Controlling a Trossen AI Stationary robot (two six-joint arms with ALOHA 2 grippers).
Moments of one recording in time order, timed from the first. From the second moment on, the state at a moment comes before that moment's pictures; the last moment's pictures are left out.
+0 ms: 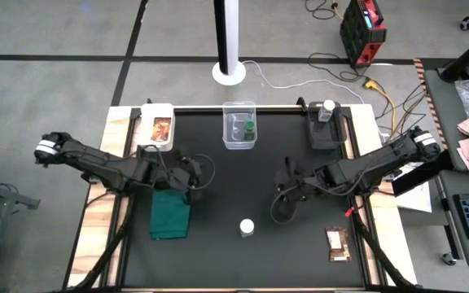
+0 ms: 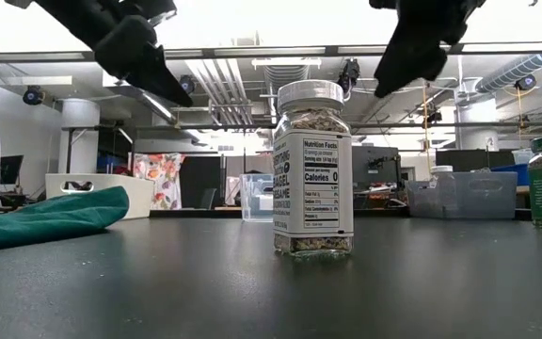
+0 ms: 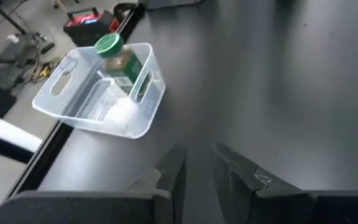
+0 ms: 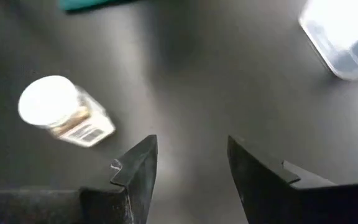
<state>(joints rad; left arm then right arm) -0.22 1.18 0.75 -0.29 -0.62 -0.13 0.30 1.36 1.02 -0.56 0.29 0.50</state>
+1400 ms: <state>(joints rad) -0.23 1.19 0.69 -0.04 -0.66 -0.14 0.43 1.77 1.09 -0.06 0.28 0.20</state>
